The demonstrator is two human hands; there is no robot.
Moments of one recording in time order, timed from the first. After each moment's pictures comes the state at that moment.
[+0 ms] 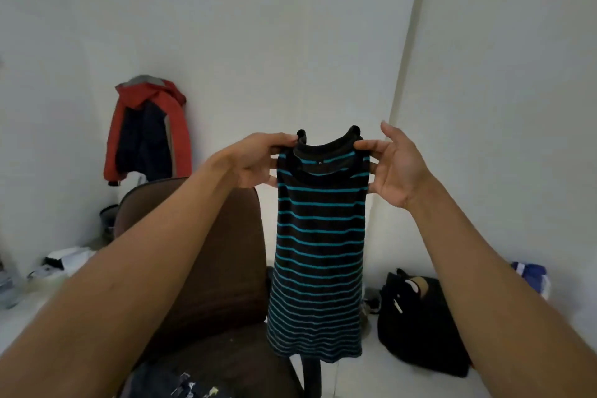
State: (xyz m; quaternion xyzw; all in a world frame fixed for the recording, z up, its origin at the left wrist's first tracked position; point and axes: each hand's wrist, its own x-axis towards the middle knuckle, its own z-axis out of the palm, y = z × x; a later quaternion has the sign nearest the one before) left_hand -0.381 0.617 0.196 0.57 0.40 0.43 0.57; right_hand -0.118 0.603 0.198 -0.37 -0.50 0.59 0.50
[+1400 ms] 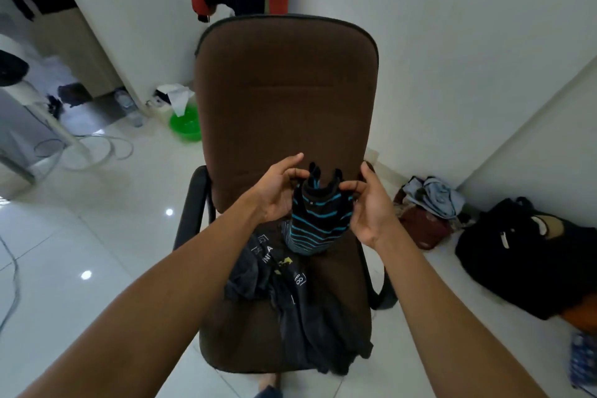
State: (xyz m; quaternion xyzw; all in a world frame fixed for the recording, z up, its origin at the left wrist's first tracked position) left_hand -0.539 0.675 -0.161 0.16 0.50 0.49 0.69; right_hand -0.346 0.712 -0.142 -0.47 -0.32 0.77 0.30
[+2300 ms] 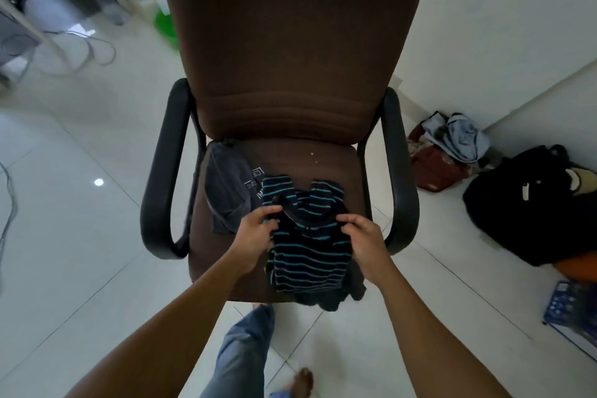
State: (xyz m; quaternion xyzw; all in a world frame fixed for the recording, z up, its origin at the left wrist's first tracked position) left_hand -0.485 0.559 -0.363 0.06 0.67 0.47 0.58; right_hand -0.281 0.657 -0.332 -0.62 -0.41 0.66 0.12
